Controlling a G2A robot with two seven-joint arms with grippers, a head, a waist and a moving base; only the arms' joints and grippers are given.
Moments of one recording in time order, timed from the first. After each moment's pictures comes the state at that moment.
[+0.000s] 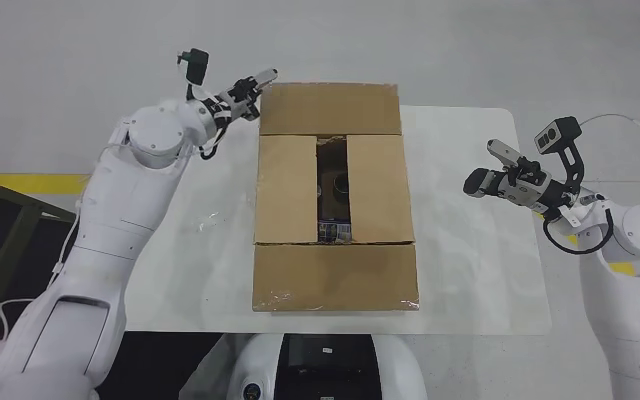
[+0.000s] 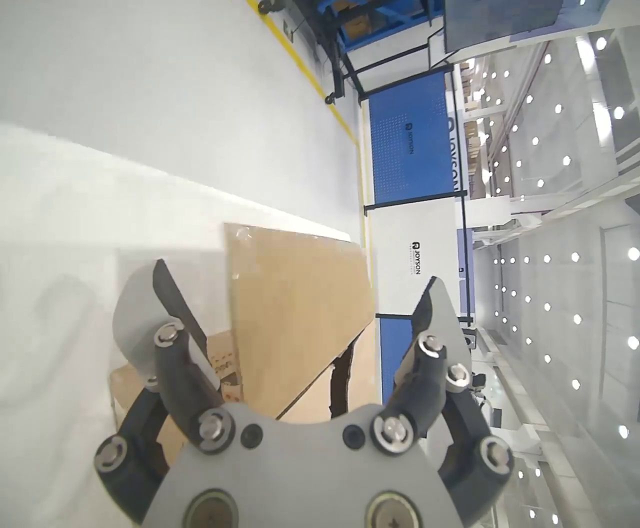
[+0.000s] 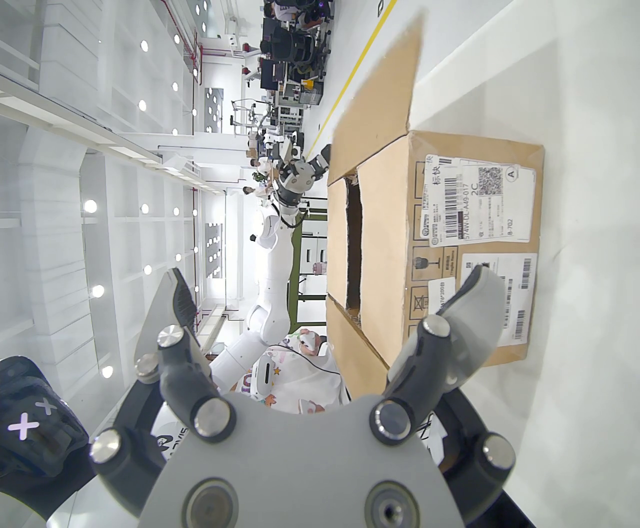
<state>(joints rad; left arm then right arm) 0.51 -1.12 -1.06 -1.10 -0.14 0.04 -0.60 -1.15 -0.94 1.64 -1.62 0.51 0.07 1.02</state>
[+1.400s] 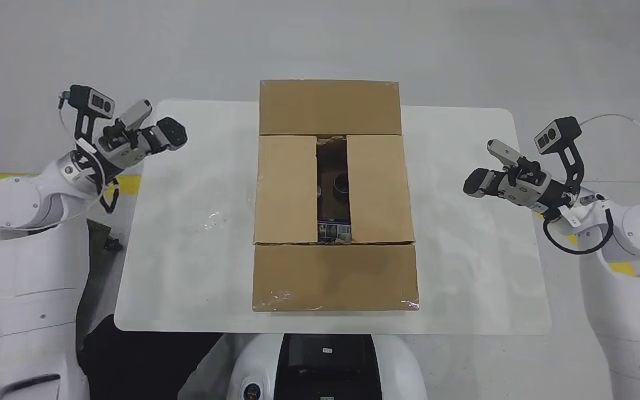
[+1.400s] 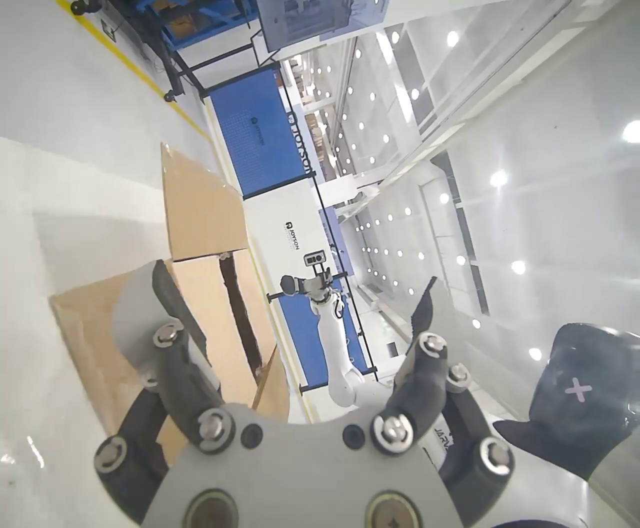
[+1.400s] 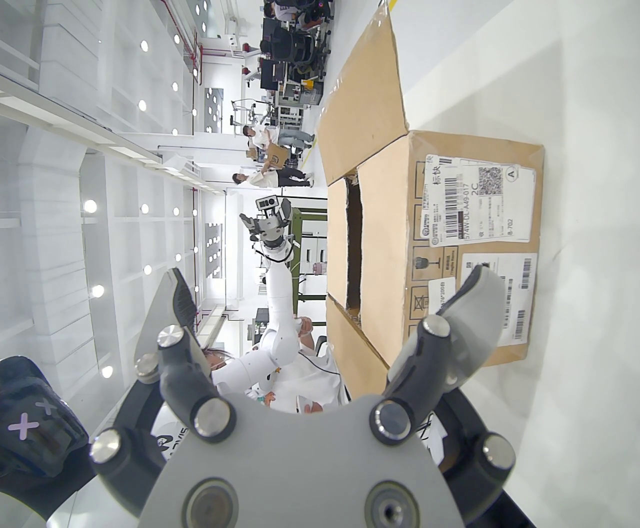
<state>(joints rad) 0.95 -0.99 -1.69 -1.32 -0.53 -0.21 -1.16 -1.15 -0.94 1.64 -1.62 0.51 0.07 1.02</state>
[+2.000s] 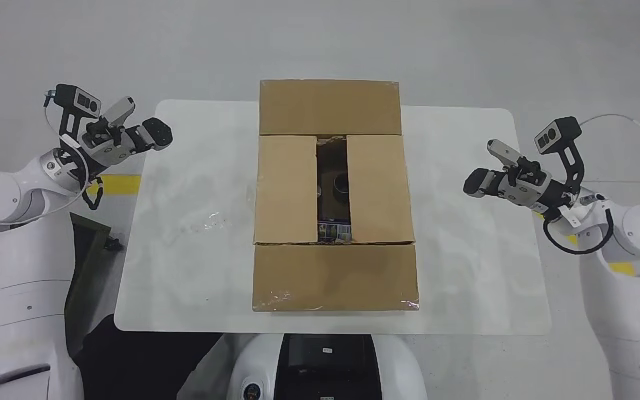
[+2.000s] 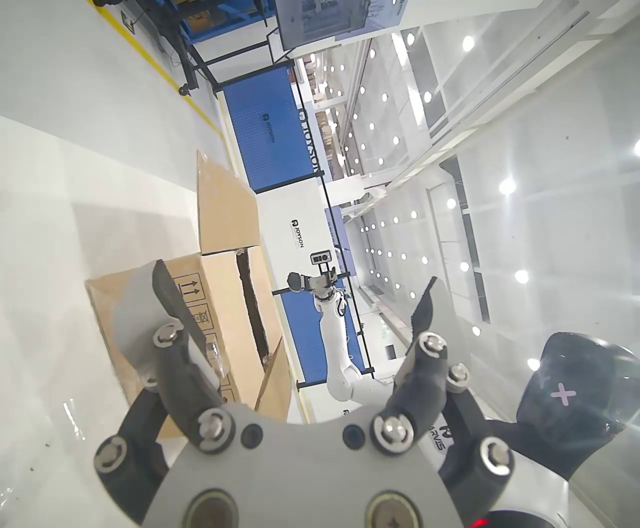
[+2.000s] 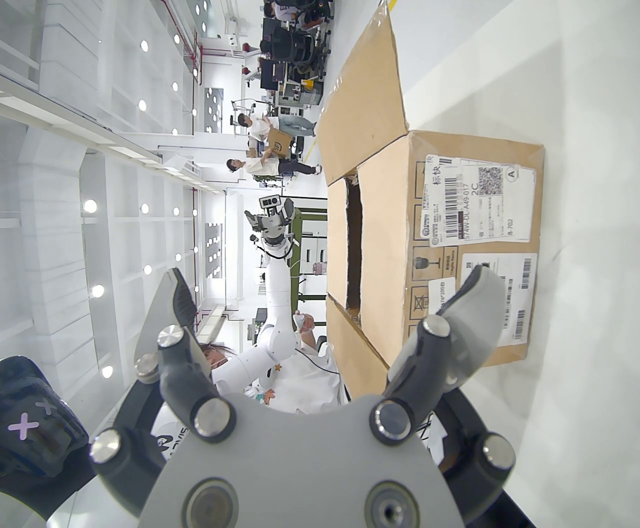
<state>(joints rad) 0.90 -0.97 -1.70 -1.22 -0.54 -0.20 -1.22 -1.15 -0.94 1.64 -1.62 0.51 0.07 1.02</state>
